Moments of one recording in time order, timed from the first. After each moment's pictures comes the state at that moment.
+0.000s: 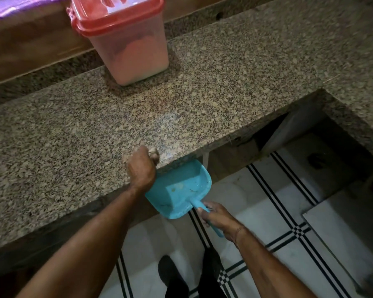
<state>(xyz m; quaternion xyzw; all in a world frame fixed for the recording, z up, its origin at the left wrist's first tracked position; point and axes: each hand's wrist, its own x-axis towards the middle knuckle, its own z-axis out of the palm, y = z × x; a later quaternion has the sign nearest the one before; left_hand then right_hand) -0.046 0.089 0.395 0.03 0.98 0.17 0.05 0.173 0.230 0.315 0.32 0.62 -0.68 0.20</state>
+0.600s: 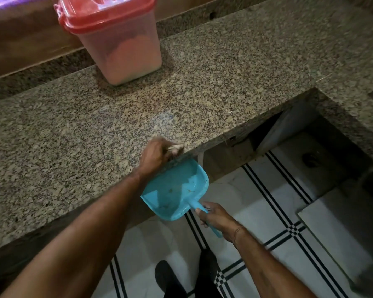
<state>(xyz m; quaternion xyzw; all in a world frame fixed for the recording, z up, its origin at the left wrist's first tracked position) -0.072 0.128 0.386 0.32 0.90 0.25 0.14 0.177 0.241 0.310 0.31 0.62 -0.69 0.19</state>
